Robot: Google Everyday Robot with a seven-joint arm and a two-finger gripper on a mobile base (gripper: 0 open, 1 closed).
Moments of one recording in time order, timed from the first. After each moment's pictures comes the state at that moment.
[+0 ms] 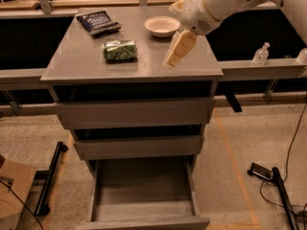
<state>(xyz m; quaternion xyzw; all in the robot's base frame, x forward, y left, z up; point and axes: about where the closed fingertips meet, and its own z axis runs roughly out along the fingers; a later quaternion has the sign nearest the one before) 0.656 -0.044 0.966 -0.65 0.65 0.08 0.39</state>
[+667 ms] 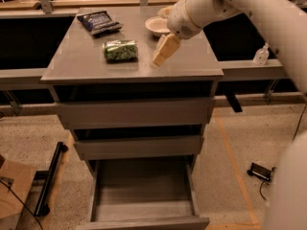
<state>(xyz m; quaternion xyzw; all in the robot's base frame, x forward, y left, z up) 0.702 -0.008 0.934 -0.64 0.64 0.12 0.40</state>
